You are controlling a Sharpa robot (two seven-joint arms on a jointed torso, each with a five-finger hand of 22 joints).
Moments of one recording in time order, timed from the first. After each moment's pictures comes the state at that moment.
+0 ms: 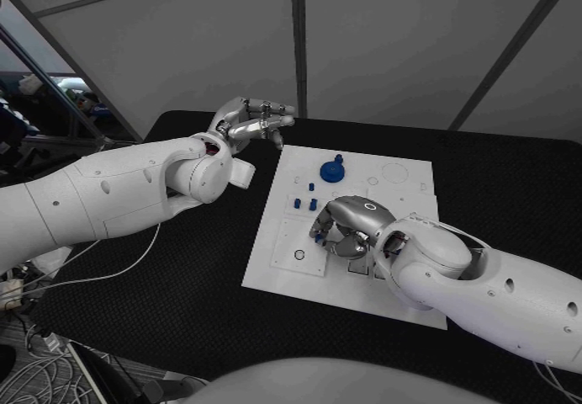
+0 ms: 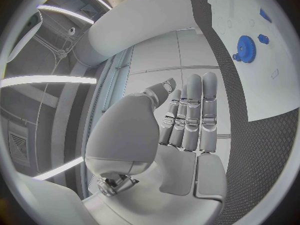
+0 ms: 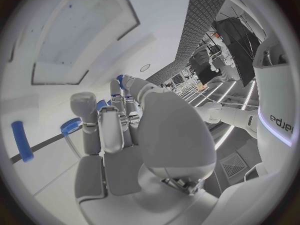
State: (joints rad) left arm 1.16 -0.90 0.09 1.44 -0.17 -0.30 0.37; left_hand 1.36 -0.13 0.50 -0.06 0.09 1.00 0.20 0.10 0.07 0.95 0.13 0.41 0.07 1.14 0.04 0.90 0.41 0.19 1.06 0.13 0.70 0.84; right arm 1.03 -0.60 0.03 1.66 -1.68 -0.23 -0.26; right_hand 1.43 -0.15 0.45 0.06 0.19 1.11 0.15 0.10 0.07 1.21 0.08 0.07 0.09 1.47 -0.01 1.36 1.19 0.13 1.20 0.10 1.21 0.89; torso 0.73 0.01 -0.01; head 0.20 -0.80
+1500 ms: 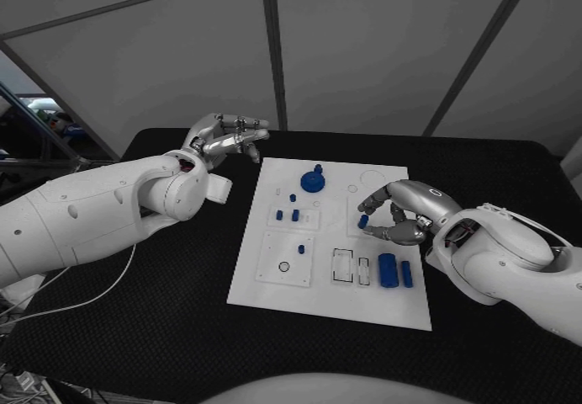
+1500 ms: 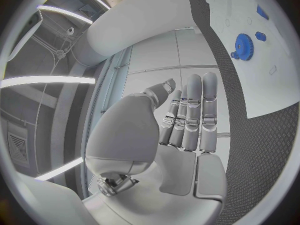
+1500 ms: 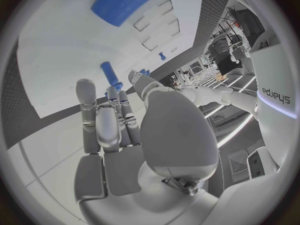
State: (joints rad) left arm 1.16 -0.92 0.08 1.44 -0.17 -0.29 0.36; left_hand 1.36 -0.13 0.51 -0.05 0.09 0.99 0.20 0.10 0.07 0.94 0.13 0.42 0.07 1.14 0.04 0.90 0.40 0.19 1.06 0.14 0.69 0.84; right arm 1.05 -0.91 0.10 1.77 -1.59 -0.32 -0.24; right_hand 1.39 -0.21 0.35 0.07 0.18 0.96 0.15 0.07 0.07 1.00 0.10 0.23 0.07 1.47 0.02 1.30 1.08 0.16 1.12 0.12 1.11 0.73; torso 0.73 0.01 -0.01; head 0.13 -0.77
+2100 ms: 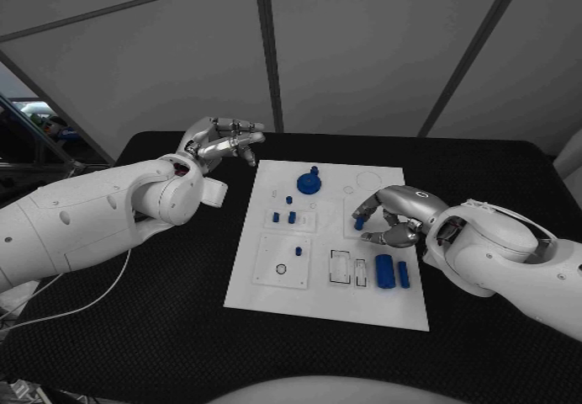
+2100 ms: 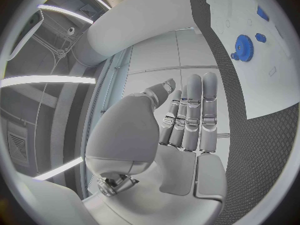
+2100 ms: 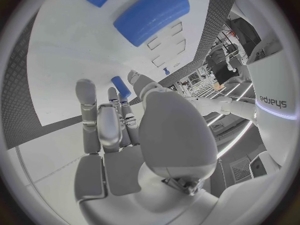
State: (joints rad) left arm 1.16 -0.92 0.08 1.44 -0.17 -0.29 0.36; left_hand 1.36 -0.13 0.51 -0.05 0.09 0.99 0.20 0.10 0.07 0.94 0.13 0.42 0.07 1.14 0.04 0.90 0.40 0.19 1.06 0.14 0.69 0.84; right arm 1.06 -0.88 0.10 1.71 -1.63 -0.20 -0.20; right_hand 1.41 -0.19 0.32 0.08 0.18 0.96 0.15 0.07 0.07 0.97 0.10 0.24 0.07 1.47 0.02 1.30 1.09 0.16 1.14 0.12 1.11 0.73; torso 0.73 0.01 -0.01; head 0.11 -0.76
